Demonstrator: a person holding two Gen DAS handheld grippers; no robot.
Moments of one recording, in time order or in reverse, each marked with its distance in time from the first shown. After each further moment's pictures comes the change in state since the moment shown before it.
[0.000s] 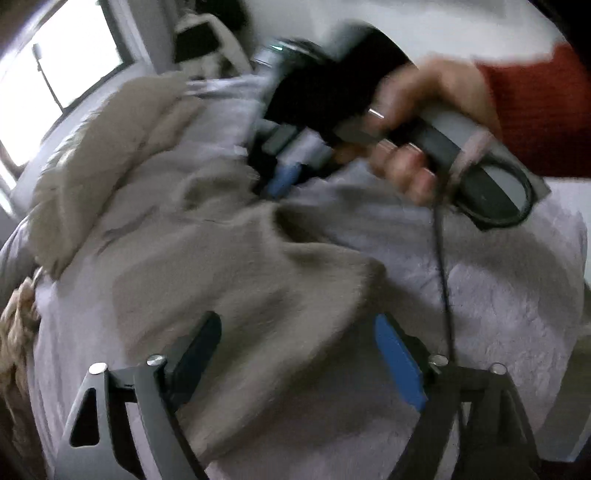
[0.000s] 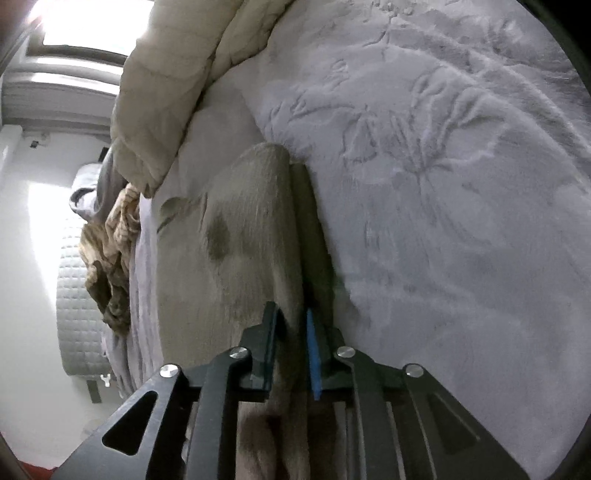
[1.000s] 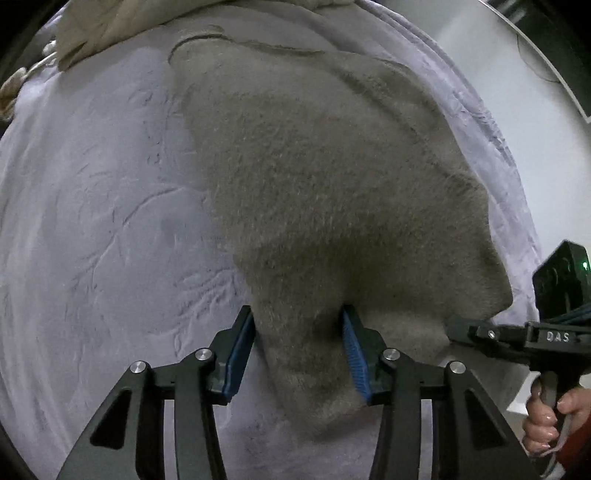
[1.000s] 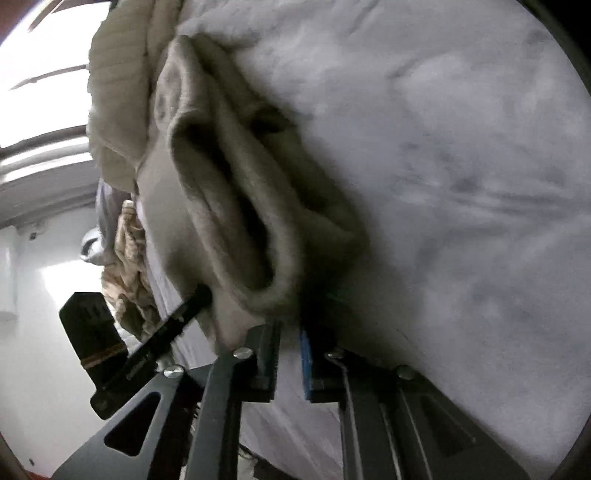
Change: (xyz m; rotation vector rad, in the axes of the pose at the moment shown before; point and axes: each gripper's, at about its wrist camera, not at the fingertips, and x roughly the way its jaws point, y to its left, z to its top) left arm 0.041 0.148 -0.077 -0.543 0.312 -0.218; right arm 0.014 -0.013 -0.178 0.396 0.008 0.101
